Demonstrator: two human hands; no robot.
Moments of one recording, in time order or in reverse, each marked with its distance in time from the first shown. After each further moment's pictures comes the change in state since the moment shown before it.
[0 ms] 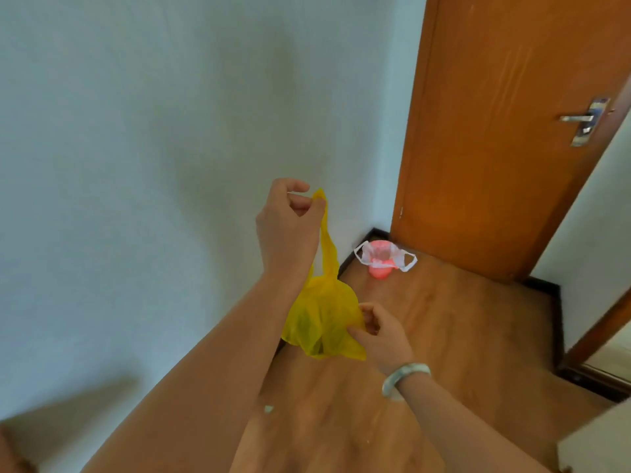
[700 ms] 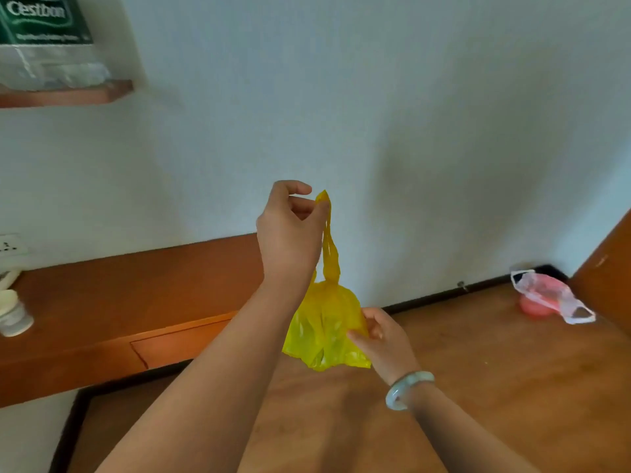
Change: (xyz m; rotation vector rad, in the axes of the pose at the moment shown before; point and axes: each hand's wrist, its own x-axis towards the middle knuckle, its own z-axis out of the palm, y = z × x) left_hand -0.254 0.093 -0.270 0.233 0.598 -0.151; right_hand -0.264 -0.044 0.105 -0.011 -0.669 -0.127
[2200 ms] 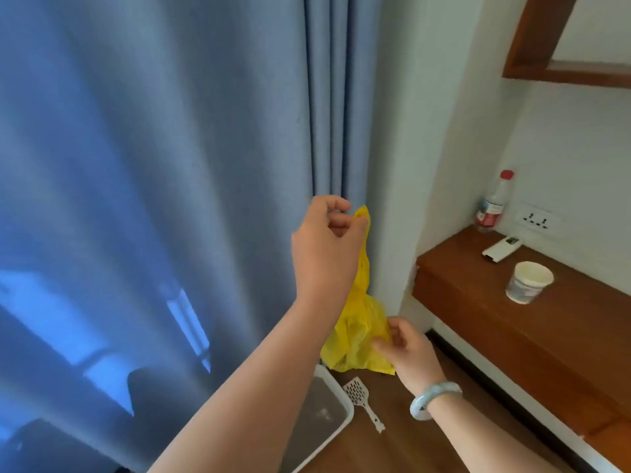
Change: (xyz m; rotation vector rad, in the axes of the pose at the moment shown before) left_hand -0.100 -0.030 -0.687 0.422 1.073 -0.150; right_hand -0.248 -0.168 0.643 -0.001 -1.239 -0.343
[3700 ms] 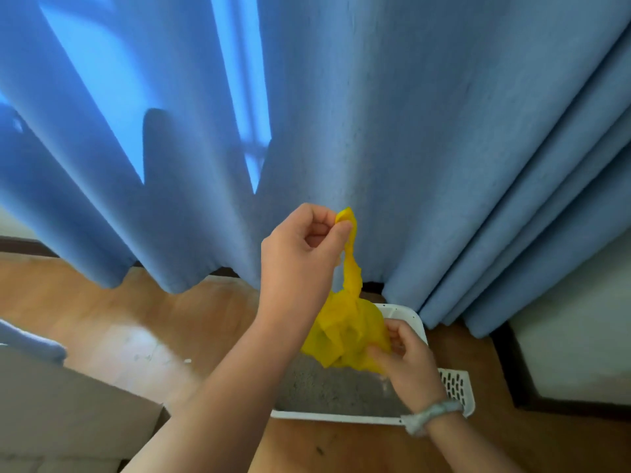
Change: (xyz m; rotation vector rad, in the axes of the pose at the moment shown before) left_hand -0.085 -0.594 -0.041 0.167 0.579 -0.215; right_hand 0.169 0.501 0.260 -0.079 -0.674 -0.032
